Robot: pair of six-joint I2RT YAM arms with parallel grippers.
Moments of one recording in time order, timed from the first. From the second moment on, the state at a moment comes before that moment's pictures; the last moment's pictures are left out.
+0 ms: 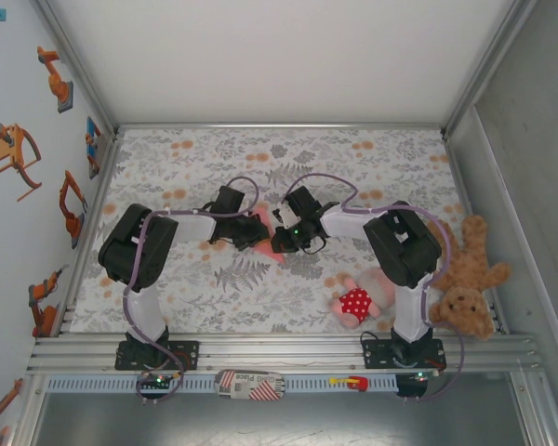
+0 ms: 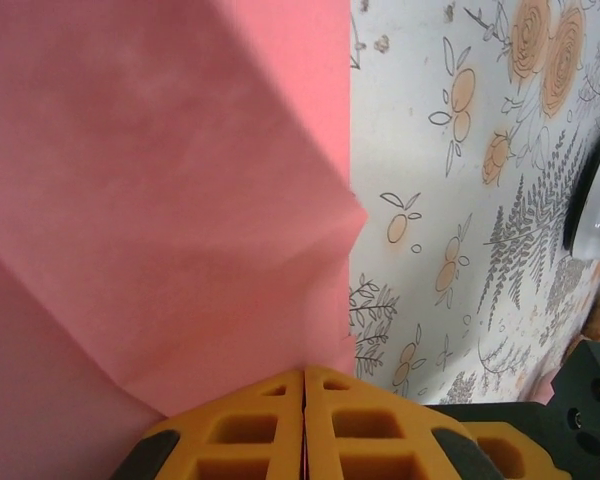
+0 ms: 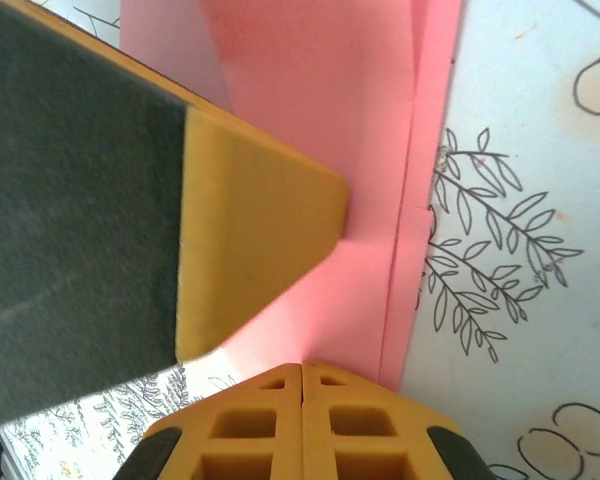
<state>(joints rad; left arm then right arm) -0.55 1.89 0.95 -0.07 0.51 -0.84 0.67 1.97 1.14 -0.30 -0.54 0.40</state>
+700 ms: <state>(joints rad) -0.31 2.02 1.18 -0.29 0.56 -0.66 0.67 1.96 1.12 -0.27 -0.53 0.40</state>
